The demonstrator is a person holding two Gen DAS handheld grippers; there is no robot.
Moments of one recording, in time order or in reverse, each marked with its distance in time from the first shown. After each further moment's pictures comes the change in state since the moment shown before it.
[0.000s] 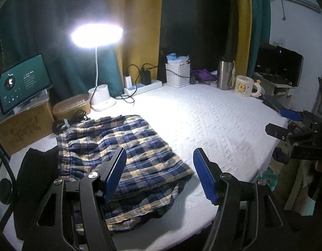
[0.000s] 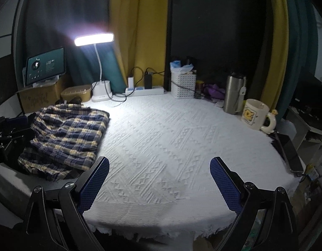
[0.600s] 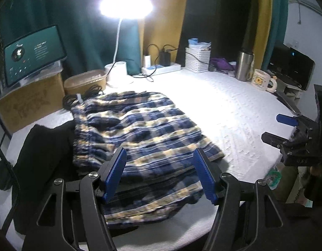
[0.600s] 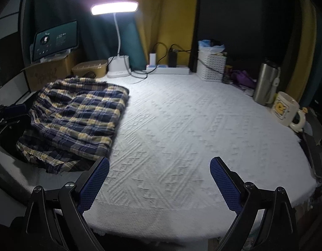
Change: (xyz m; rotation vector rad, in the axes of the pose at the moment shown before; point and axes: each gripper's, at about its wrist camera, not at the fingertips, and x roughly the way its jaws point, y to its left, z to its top) left arm 0.017 0.058 -0.024 -0.078 0.102 0.020; right arm 0.063 0.050 -0.009 -0.071 0.129 0.085
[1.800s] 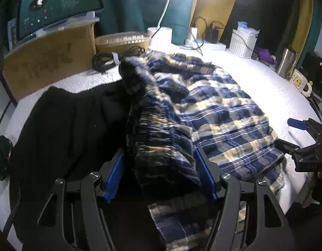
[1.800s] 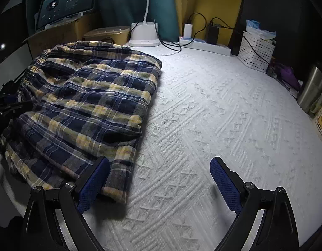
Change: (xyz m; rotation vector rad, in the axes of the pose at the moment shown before) left arm 0.060 0.102 -0.023 -0.142 0.149 0.105; right arm 0.111 0.061 0.019 -0.113 0.177 0.107
